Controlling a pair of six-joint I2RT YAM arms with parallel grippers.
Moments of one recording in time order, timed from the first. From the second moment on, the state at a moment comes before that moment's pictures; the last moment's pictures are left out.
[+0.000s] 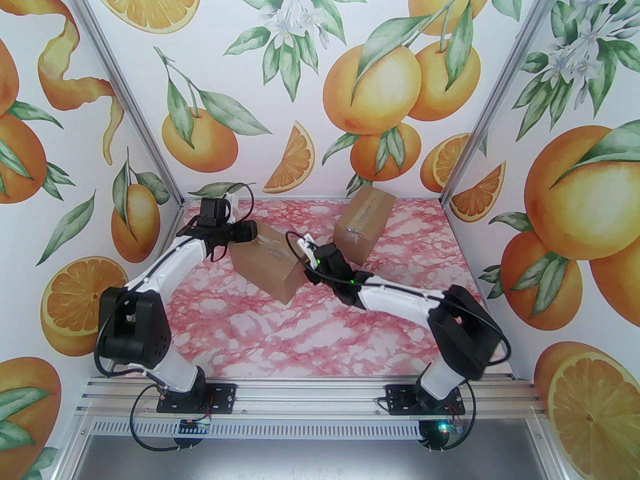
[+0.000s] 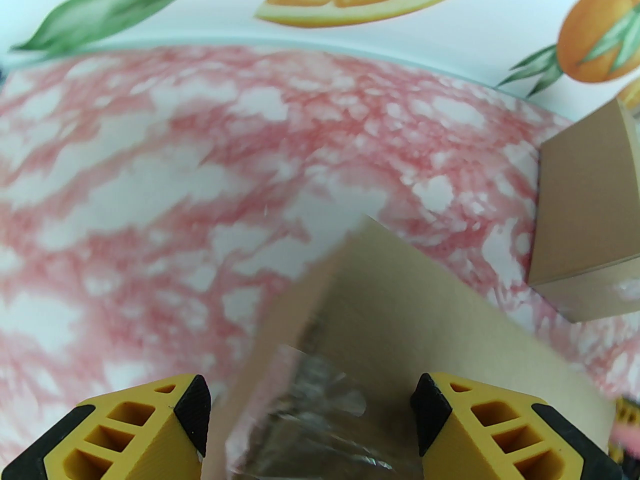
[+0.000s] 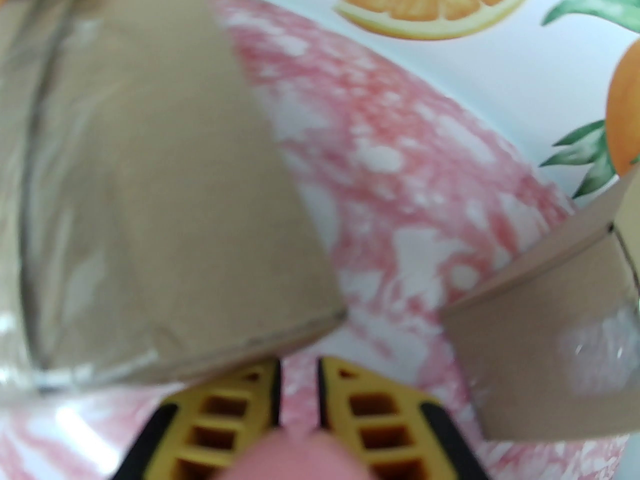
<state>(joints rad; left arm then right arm) -0.14 1.57 1.21 -0.42 0.13 -0.26 0.74 1.72 1.04 0.12 0.20 -0.07</state>
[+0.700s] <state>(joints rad) -0.23 1.61 1.49 -0.57 0.13 -0.12 0.64 1.60 1.19 0.28 -0.21 -0.03</state>
